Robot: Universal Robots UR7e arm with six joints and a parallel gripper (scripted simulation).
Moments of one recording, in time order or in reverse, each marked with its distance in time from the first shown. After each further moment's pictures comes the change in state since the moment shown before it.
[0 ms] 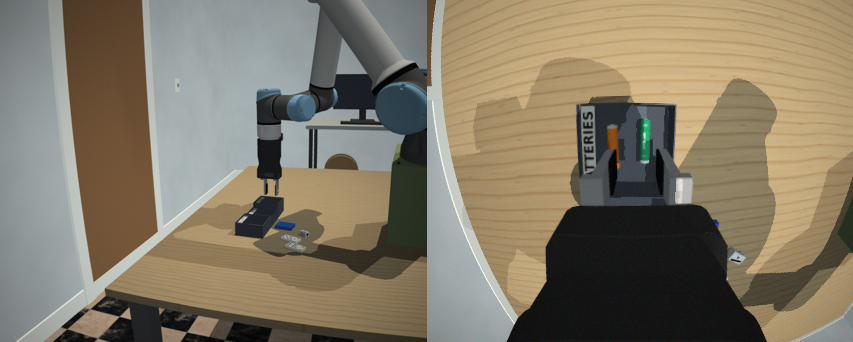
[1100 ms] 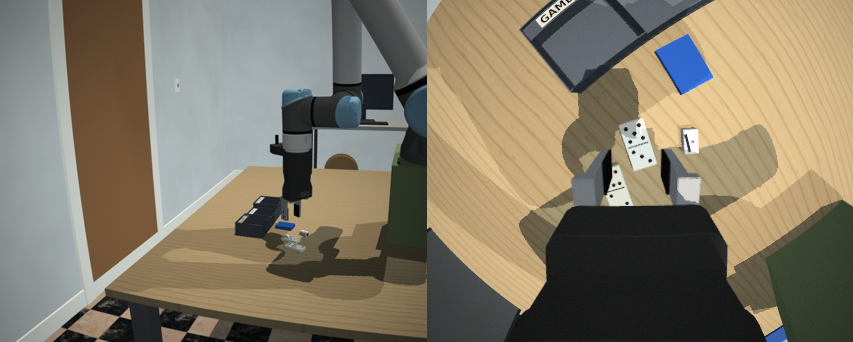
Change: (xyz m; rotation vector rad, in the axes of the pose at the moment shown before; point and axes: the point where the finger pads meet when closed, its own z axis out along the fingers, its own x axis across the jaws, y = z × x) arm 0.106 0.199 0.001 -0.008 0.013 -0.896
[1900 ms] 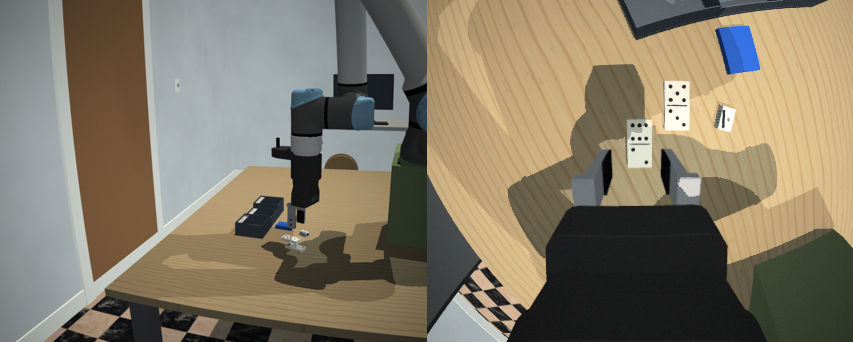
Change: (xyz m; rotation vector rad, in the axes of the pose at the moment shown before) arm -0.025 0.051 -0.001 0.012 -0.007 -0.291
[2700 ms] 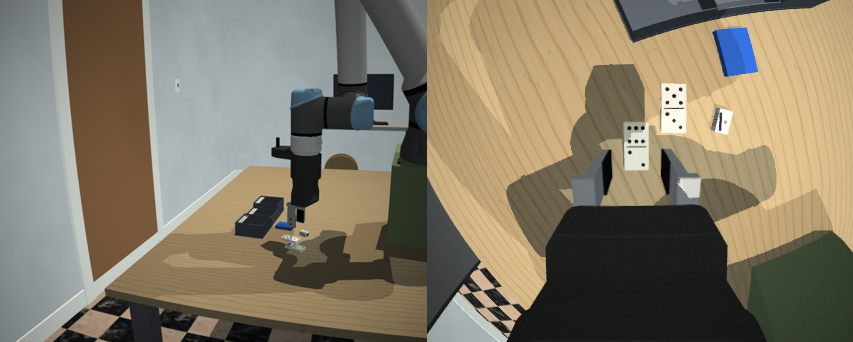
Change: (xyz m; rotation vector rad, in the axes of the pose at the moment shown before) arm 0.003 -0.003 0.000 0.000 0.000 -0.001
